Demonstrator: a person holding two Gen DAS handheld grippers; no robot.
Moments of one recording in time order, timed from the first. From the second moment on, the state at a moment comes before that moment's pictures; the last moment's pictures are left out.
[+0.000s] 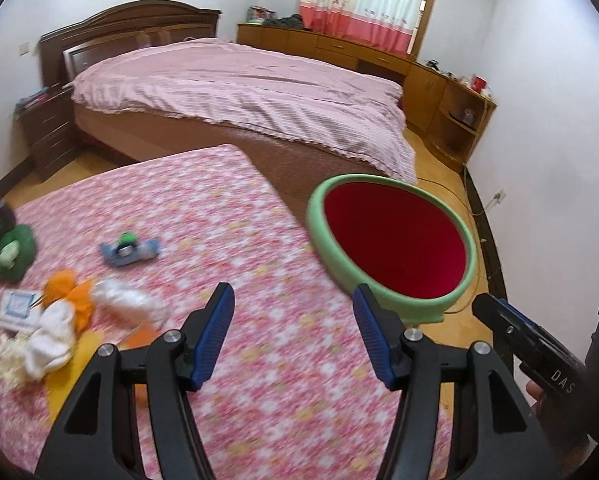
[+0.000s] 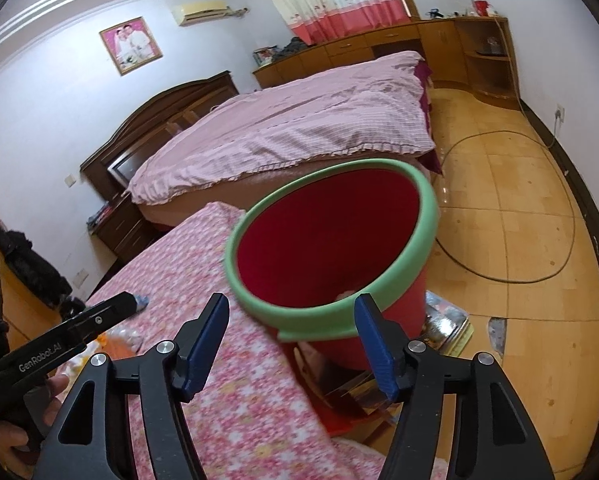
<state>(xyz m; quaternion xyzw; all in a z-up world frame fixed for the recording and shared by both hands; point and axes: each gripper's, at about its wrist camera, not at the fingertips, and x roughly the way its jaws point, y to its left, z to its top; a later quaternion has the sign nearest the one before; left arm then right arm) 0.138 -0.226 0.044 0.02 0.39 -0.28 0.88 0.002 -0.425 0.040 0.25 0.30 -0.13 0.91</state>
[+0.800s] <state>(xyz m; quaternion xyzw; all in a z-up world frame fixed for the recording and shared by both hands) 0.141 -0.039 0.027 -0.05 0.40 -0.11 0.91 0.030 -0.318 0.041 0.18 0.32 -0.04 0.93</state>
